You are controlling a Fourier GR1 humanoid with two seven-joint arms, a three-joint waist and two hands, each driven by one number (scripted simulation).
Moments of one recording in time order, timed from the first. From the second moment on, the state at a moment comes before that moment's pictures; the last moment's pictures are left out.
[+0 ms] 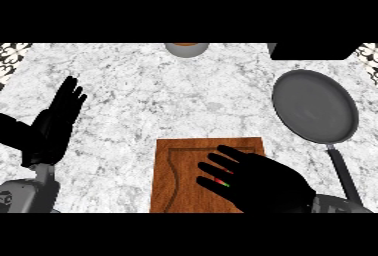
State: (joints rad) left arm -0.17 0.33 -0.04 -1.60 0.26 0.20 0.21; right arm -0.44 -0.50 0.66 -2.01 0.82 0.82 0.03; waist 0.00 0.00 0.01
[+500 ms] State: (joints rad) left arm -0.17 0.29 -0.03 -1.59 0.21 0.18 0.20; right arm -0.42 -0.38 0.72 -1.89 0.99 0.80 0.06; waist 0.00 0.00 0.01
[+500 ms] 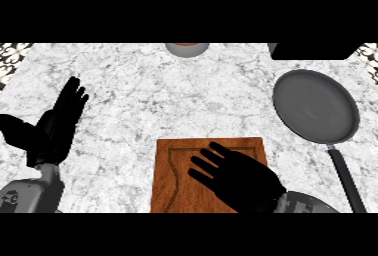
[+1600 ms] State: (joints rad) left arm -0.15 0.24 0.02 -1.59 0.18 0.12 0.22; right arm -0.36 -0.23 0.71 -1.63 1.20 0.69 -0.11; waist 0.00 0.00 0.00
